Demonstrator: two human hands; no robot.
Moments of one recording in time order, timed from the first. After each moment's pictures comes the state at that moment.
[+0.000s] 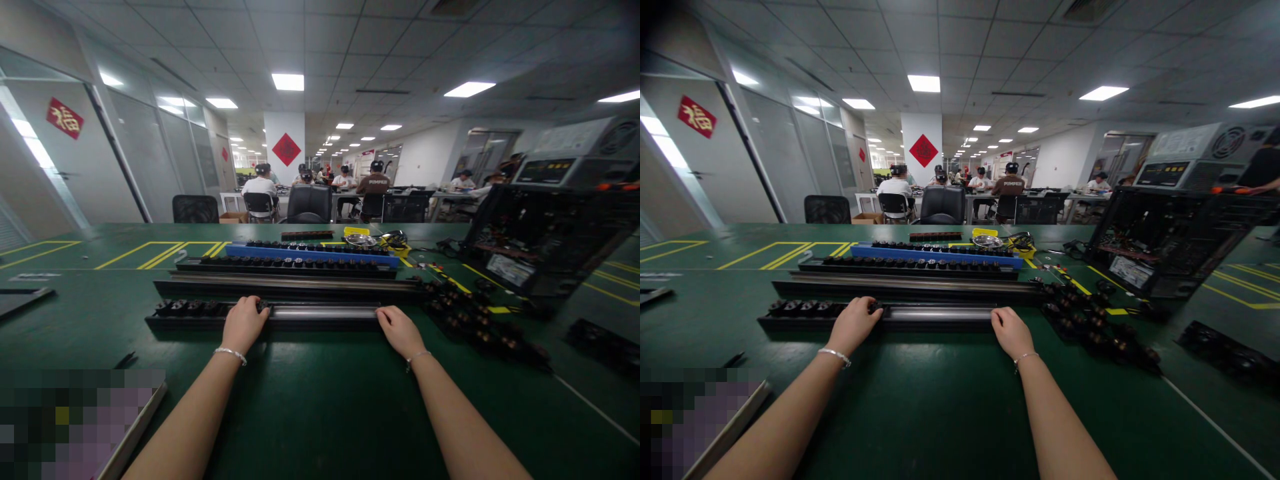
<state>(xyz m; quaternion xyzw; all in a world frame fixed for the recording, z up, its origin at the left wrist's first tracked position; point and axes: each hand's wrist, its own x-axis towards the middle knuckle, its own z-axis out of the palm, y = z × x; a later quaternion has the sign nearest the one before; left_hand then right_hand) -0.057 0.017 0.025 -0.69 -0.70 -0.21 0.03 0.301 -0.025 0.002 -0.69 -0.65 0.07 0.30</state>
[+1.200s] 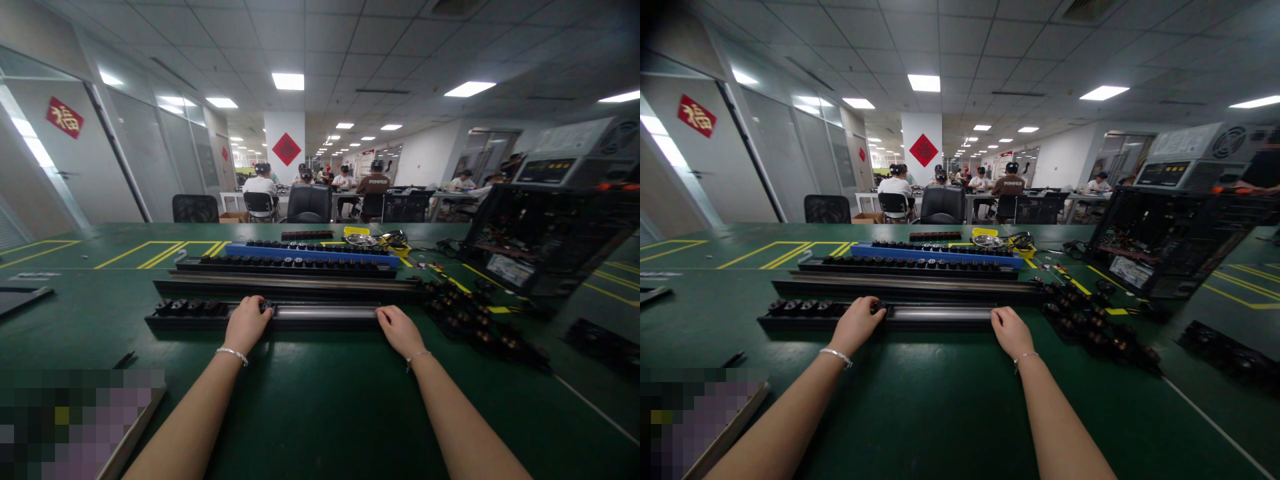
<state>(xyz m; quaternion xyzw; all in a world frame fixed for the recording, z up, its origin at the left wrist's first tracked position) -0.053 0.018 0.023 -0.69 -0.69 -0.23 -0.01 0.301 -0.025 0.002 -0.69 -0.65 0.07 0.29</state>
